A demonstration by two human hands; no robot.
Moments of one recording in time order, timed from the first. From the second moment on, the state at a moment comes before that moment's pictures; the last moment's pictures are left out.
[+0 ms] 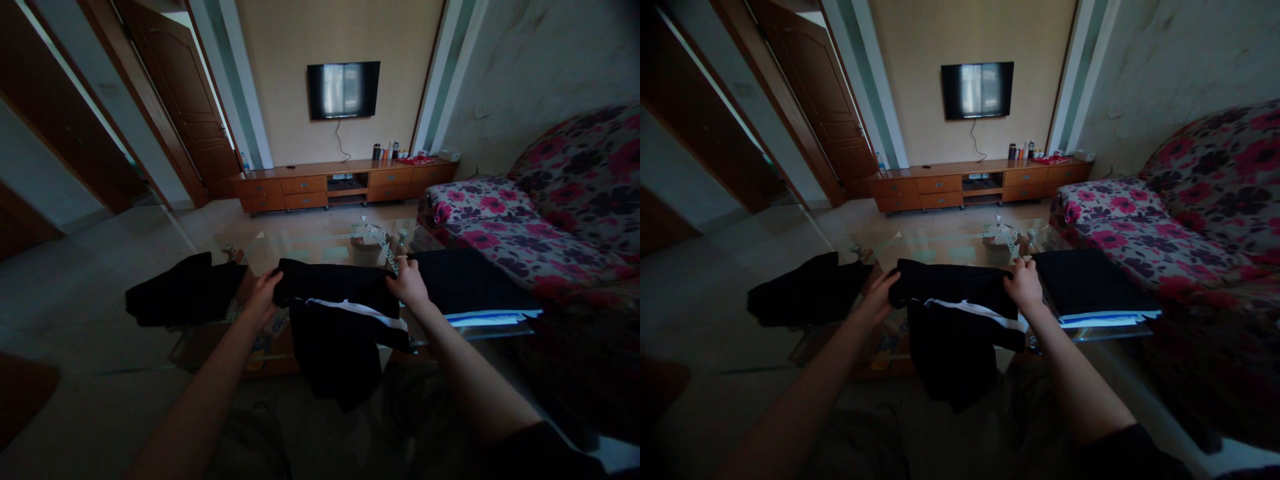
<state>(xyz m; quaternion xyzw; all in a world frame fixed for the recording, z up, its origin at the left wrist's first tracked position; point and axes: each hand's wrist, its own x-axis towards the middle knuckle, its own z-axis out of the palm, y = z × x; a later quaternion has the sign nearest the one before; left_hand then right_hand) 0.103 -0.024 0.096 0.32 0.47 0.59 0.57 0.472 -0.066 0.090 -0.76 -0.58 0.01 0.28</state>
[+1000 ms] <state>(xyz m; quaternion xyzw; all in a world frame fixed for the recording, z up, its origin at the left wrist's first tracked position) 0.135 -0.121 0.080 0.84 0.47 -0.06 0.27 0.351 -0.111 0.097 -0.44 -0.87 -0.04 0.20</state>
